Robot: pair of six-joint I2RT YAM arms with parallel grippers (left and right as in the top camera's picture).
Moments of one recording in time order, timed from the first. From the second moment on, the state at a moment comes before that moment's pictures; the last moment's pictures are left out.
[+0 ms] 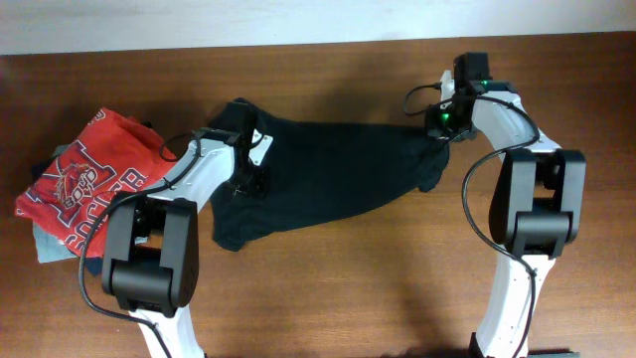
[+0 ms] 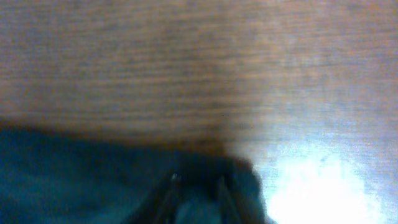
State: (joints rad) left arm -0.22 2.03 1.36 -0.73 0.05 0.12; right arm -0.05 2.27 1.73 -0.73 -0.14 0.05
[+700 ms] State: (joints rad) left arm -0.22 2.03 1.35 -0.71 0.05 0.12; right arm -0.06 2.12 1.97 -0.74 -0.18 -0.04
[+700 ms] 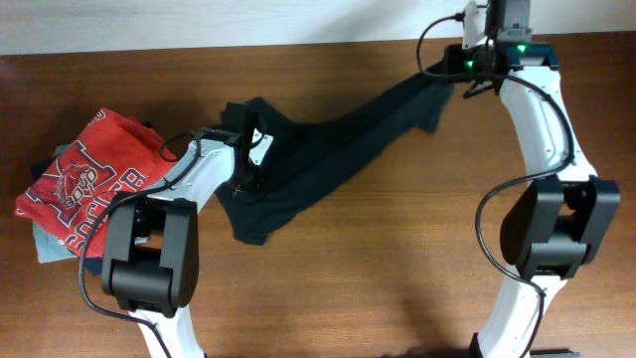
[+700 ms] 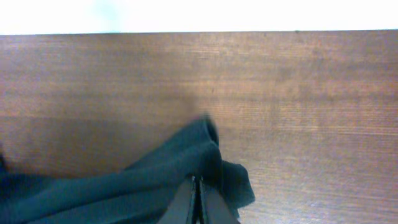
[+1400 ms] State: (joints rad) left arm -0.23 2.03 1.36 -0.77 0.05 0.13; right arm -0.07 2.14 1.97 -1.10 -0.17 0.03
